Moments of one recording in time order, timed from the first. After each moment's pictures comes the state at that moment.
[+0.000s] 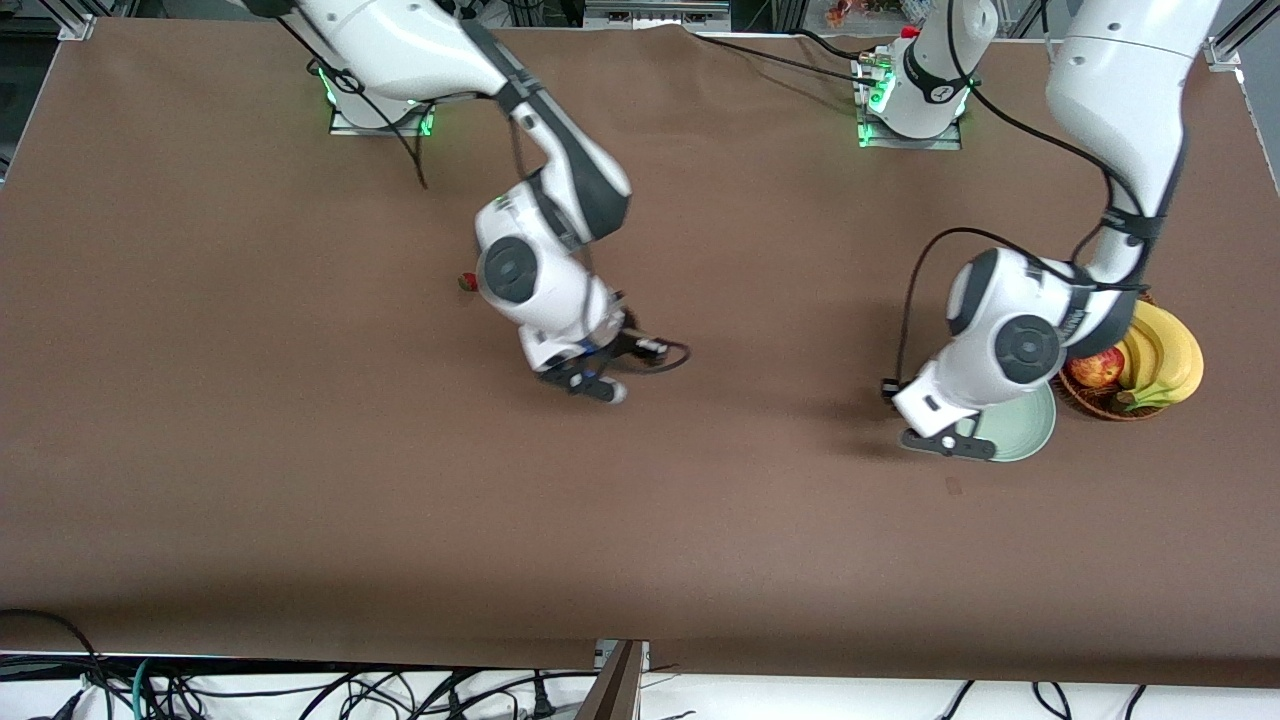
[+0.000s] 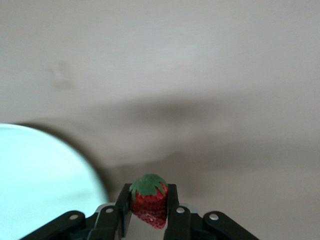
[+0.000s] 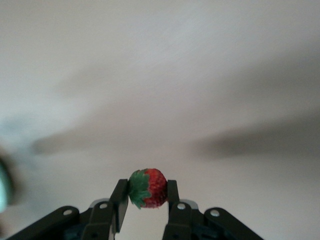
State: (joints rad) left arm 0.05 0.54 -0.18 -1.81 0.16 2.24 -0.02; right arm 0.72 0.76 0.05 -1.43 0.43 2.47 0.89
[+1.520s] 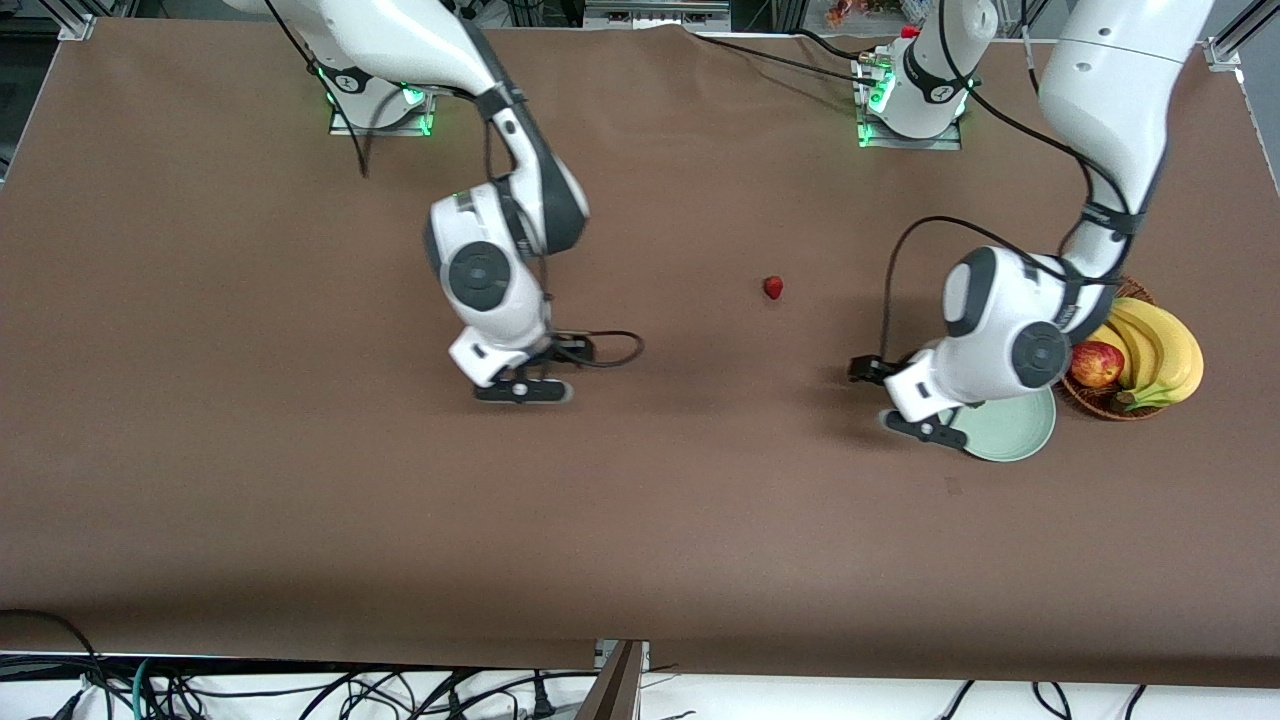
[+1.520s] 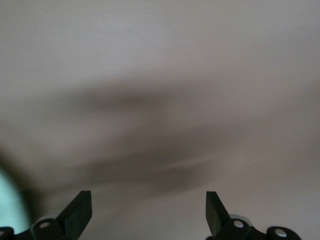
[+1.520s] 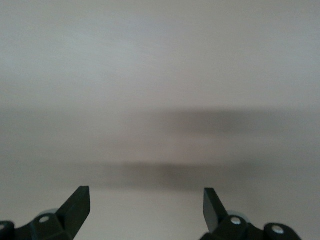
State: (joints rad) left arm 0.00 0.54 -0.24 -1.87 -0.11 2.23 0.07; right arm 0.87 0.58 -0.38 -1.74 0.34 2.24 0.30
